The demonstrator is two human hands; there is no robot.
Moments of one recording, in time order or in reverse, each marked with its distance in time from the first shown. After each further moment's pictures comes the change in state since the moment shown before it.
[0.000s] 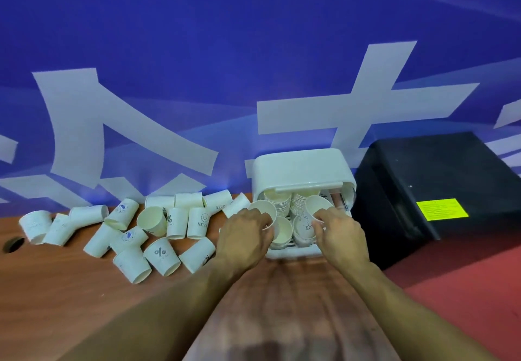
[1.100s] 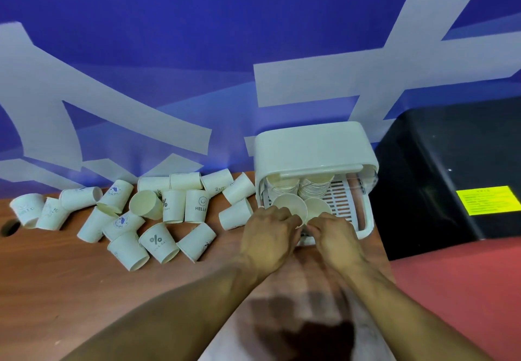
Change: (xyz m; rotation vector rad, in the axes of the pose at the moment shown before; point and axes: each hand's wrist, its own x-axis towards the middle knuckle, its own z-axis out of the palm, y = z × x) left_hand 0.023 0.011 0.061 0.008 -0.016 0.240; right_hand 0.023 0.030 0.084 0.101 -0.277 -0.105
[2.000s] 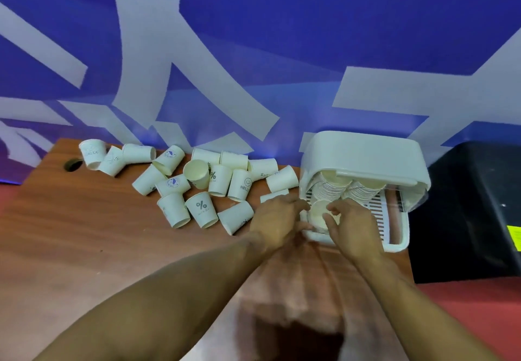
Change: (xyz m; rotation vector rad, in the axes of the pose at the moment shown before) left_hand -0.047 -0.046 -0.038 -0.242 -0.135 -0.334; right_hand -0.003 -0.079 -0.015 -0.021 0.202 -0.119
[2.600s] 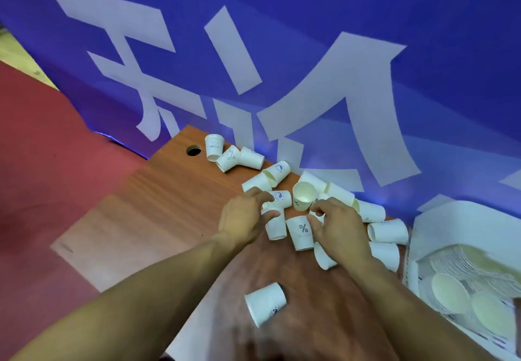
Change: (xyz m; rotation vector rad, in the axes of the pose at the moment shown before) left_hand -0.160 -0.217 -0.126 0.055 0.359 -0.520; right_hand 0.034 -0.264 0.078 0.022 -0.136 -0.407
